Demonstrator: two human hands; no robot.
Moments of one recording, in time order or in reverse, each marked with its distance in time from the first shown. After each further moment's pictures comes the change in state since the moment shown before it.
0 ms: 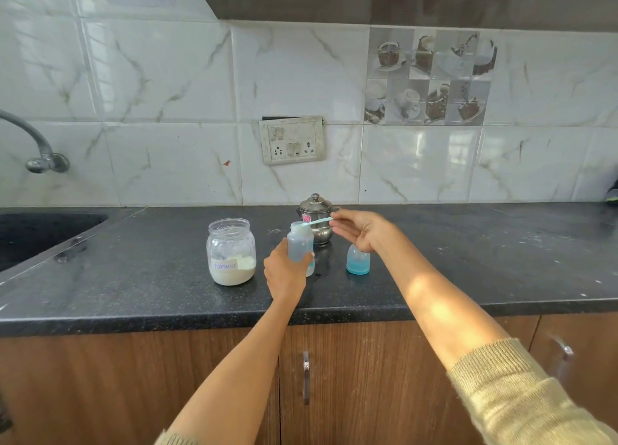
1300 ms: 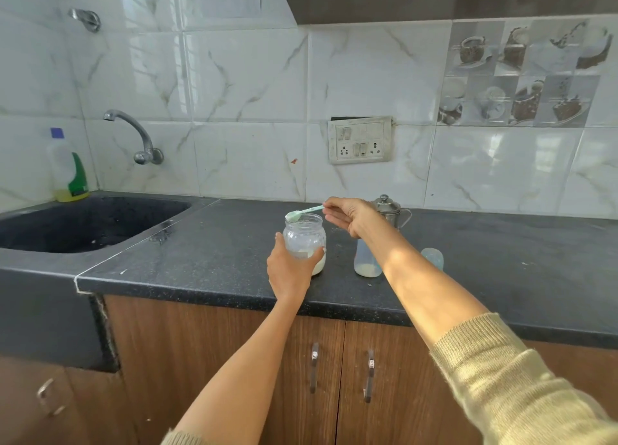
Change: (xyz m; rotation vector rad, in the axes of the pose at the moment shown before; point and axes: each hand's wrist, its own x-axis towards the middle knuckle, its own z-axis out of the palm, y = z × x) left_hand 0.016 -0.042 -0.096 0.064 0.217 -0.073; right_hand 0.009 0.028 0.141 -0.078 -0.126 -0.065
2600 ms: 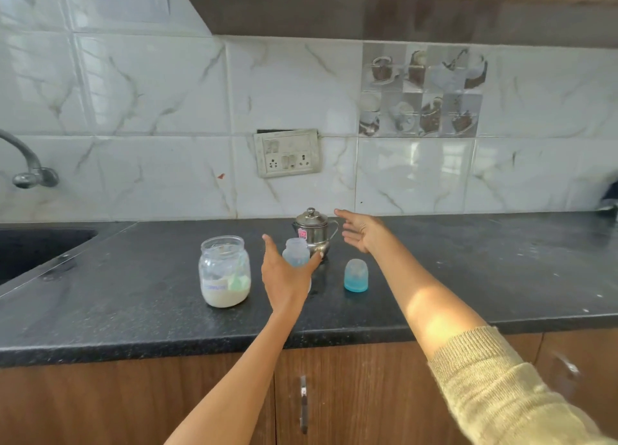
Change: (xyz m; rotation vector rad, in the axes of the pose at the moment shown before) left_hand -0.038 0.073 0.084 -0.207 -0.183 0.077; right_hand 0.026 -0.032 -0.148 -0.057 0.295 -0.026
